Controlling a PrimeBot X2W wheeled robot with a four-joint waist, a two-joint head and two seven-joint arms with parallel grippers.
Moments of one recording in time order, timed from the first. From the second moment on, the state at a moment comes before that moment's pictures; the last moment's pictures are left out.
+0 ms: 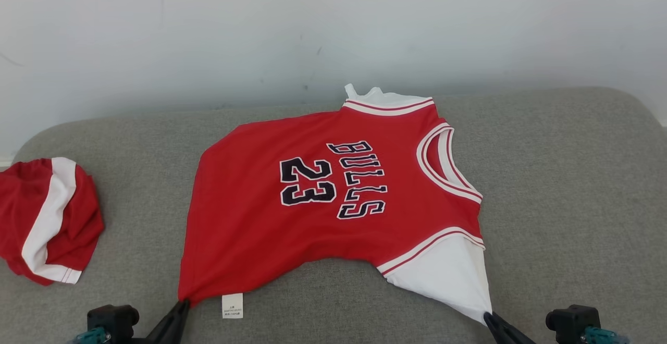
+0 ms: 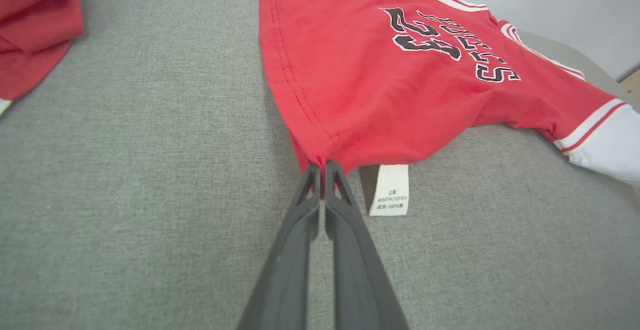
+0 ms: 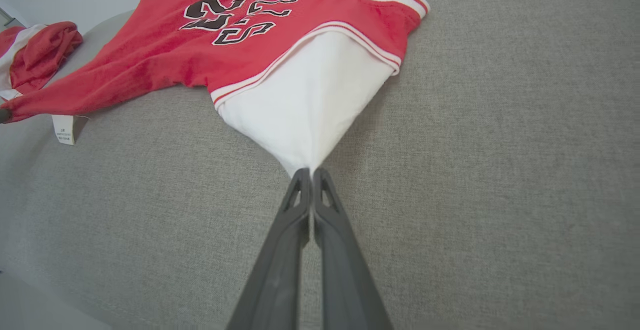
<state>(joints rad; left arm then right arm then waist) -0.27 0.48 -0.85 0.50 -0.90 0.03 -0.24 0.04 -0.44 0.50 0.13 0.75 -0.05 -0.04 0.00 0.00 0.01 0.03</state>
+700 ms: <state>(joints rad) -0.22 0.50 -0.79 0.47 -0.88 0.10 -0.25 0.05 -0.46 0.48 0.10 0.71 -0.11 0.04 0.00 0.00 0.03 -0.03</state>
